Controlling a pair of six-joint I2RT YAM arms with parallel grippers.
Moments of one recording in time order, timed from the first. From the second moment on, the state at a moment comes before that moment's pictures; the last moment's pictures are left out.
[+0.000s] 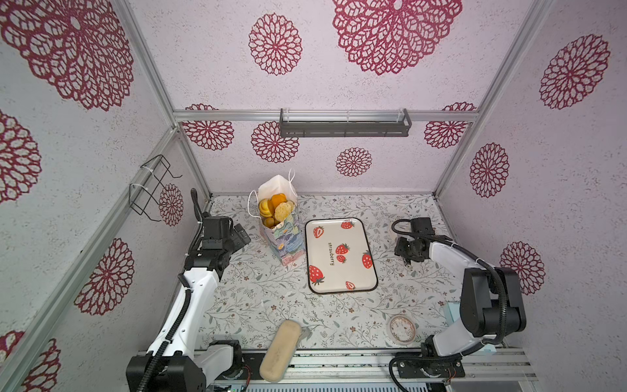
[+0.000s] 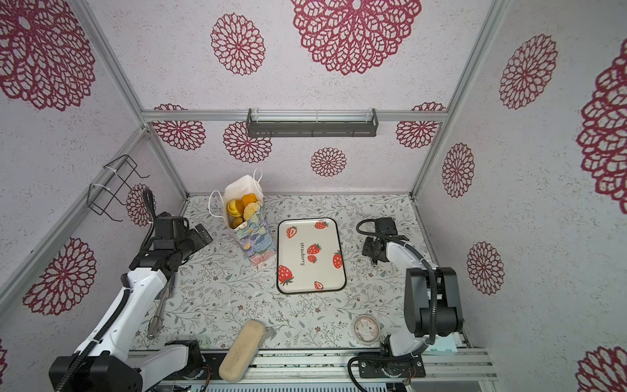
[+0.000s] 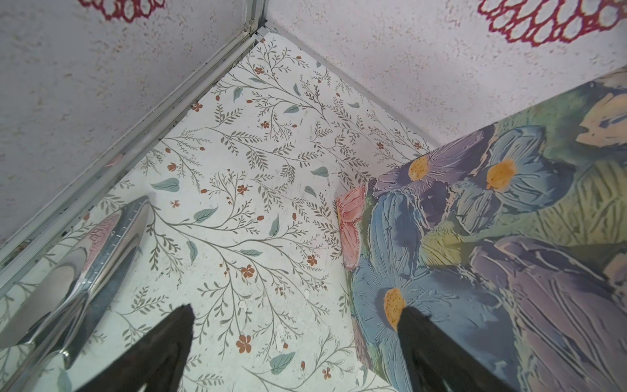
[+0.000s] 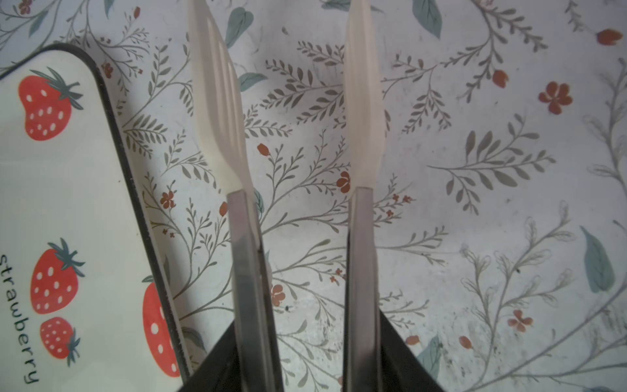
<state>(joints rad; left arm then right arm) 0.00 1.14 0.98 -0.56 -0.20 -0.56 0.07 1.61 1.00 -0.44 0.00 0.36</state>
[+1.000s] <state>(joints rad) 0.00 1.17 1.02 -0.54 -0.24 -0.45 0.07 1.89 1.21 -0.43 0.05 0.33</state>
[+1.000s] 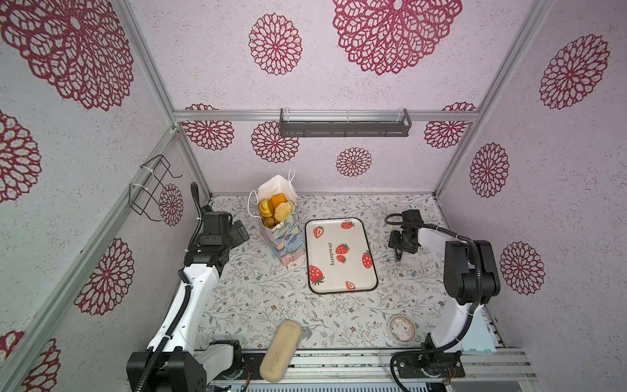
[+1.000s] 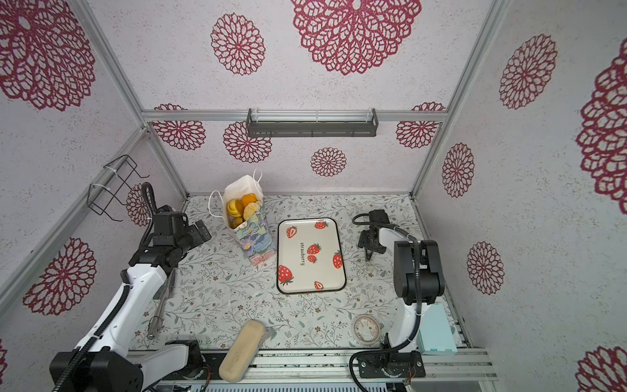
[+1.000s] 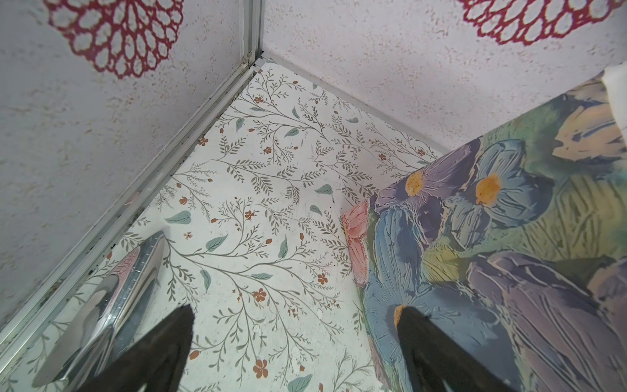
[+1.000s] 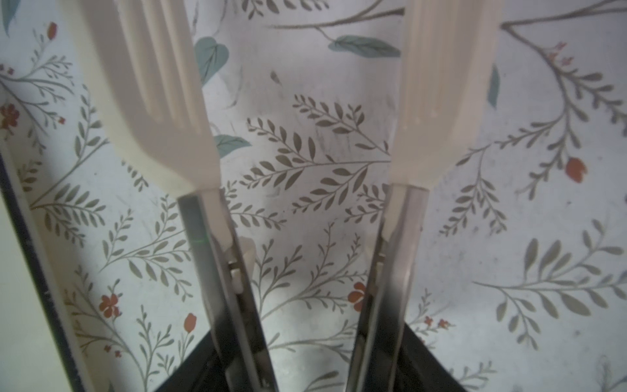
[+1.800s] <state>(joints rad) 0.00 1.17 0.98 -0.52 -0.27 -0.46 0.08 1.88 1.16 -0.40 0.05 0.32</state>
